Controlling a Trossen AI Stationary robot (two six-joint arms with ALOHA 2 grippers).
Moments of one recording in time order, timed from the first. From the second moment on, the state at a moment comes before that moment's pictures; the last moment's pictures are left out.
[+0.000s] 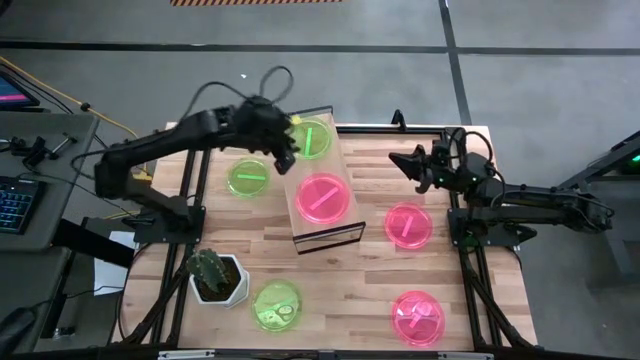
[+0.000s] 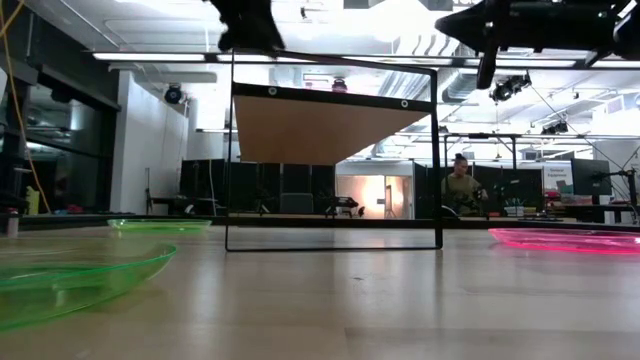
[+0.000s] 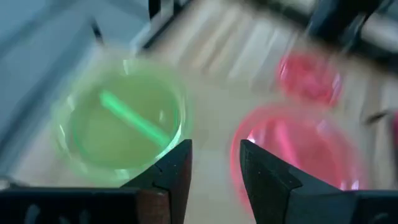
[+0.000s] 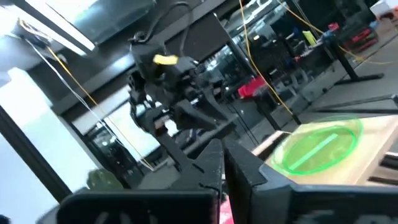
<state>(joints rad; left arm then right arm) 0.35 1.38 1.45 -0.78 -0.04 -0.17 -0.31 0.71 0.35 0.61 -0.03 0.64</state>
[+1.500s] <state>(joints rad) 0.34 0.83 0.69 0.00 0.08 -0.22 -0.33 0.94 0.66 0.22 -0.03 0.46</state>
